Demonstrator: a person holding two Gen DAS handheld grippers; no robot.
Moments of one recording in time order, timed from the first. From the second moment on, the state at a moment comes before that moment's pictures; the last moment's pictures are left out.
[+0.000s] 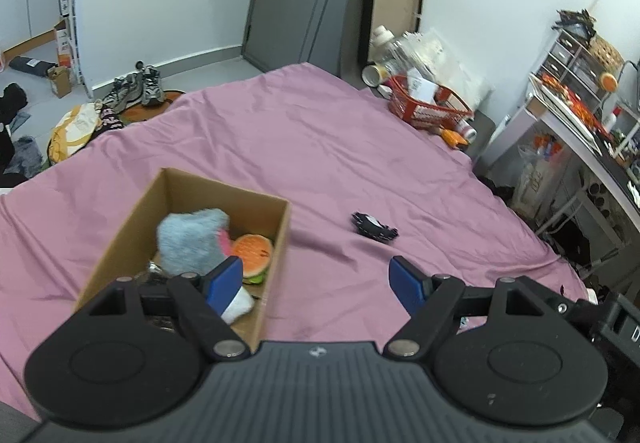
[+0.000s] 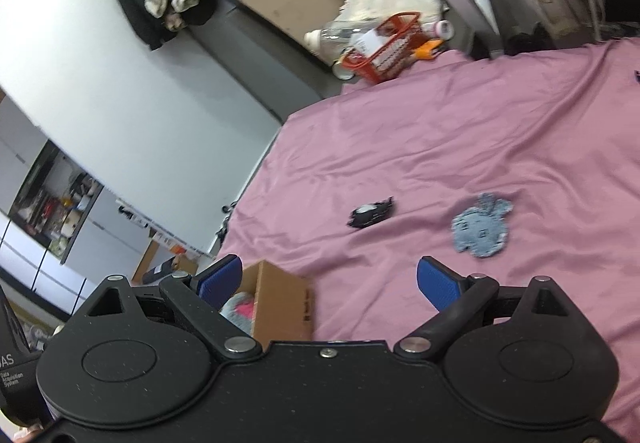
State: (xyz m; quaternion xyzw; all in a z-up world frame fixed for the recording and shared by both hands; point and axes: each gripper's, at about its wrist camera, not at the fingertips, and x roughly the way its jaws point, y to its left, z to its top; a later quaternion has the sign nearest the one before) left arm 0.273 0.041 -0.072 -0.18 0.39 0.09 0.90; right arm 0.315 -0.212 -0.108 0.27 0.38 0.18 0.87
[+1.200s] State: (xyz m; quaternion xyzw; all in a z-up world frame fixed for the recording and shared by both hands) left arm 0.384 -0.035 -0.127 -0.16 0.44 0.05 0.88; right arm 0.373 -0.293 -0.174 0.35 0.42 0.05 0.83
